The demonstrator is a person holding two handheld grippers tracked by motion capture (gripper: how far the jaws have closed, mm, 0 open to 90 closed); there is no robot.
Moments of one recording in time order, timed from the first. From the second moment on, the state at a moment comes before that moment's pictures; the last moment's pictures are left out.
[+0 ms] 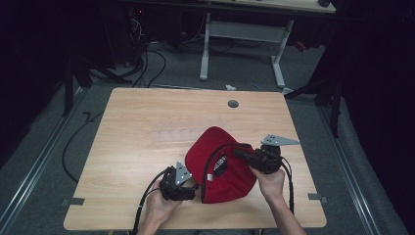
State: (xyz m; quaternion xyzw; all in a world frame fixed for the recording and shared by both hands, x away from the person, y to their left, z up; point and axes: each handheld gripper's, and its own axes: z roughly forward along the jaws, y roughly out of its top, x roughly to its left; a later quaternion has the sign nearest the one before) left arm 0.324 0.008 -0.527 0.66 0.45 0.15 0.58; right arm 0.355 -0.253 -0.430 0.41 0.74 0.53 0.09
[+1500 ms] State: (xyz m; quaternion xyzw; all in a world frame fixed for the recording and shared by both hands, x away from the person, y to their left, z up) left arm 0.309 -0.007 -0.510 0.68 0.38 0.21 0.59; right arm 0.357 -0.241 -0.463 0.45 0.77 0.45 0.04
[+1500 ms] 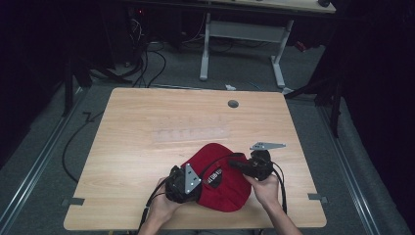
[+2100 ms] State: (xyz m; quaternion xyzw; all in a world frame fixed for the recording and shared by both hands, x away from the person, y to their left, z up) left arm 0.302 -0.004 -0.490 0.70 0.39 0.15 0.59; right arm 0.359 -0.242 -0.469 0.43 0.76 0.48 0.03
